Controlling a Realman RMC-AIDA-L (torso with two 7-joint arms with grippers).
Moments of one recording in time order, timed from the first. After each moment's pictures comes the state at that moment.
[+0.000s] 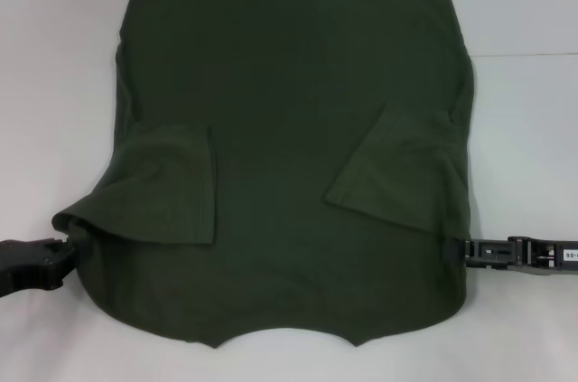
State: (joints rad) left arm -0.30 -2.11 0.57 0.78 2.07 1.34 -1.60; right arm 0.47 1.96 -0.75 -0.51 -2.06 -1.44 2.10
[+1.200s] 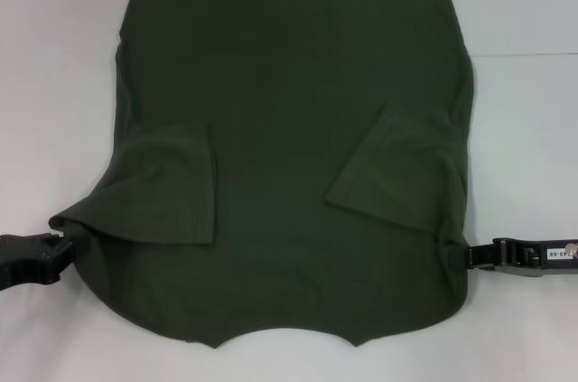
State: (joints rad) left arm -0.31 -2.11 0.57 0.78 2.07 1.33 -1.60; right arm 0.51 1.98 -0.75 -0.52 -2.15 -1.37 2.17
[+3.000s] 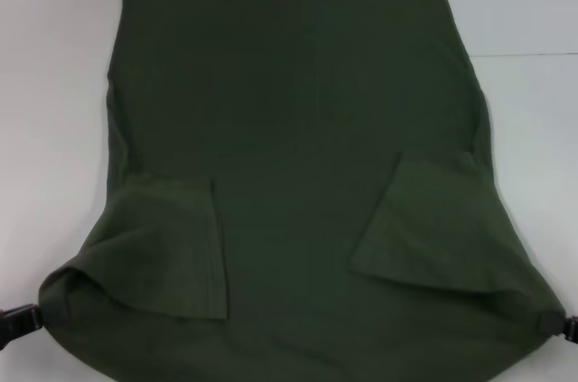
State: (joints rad) left arm -0.22 -2.02 0.43 0.74 2.09 1.83 -1.90; right arm 0.20 2.03 -0.40 -0.64 -2.15 -1.72 1.79
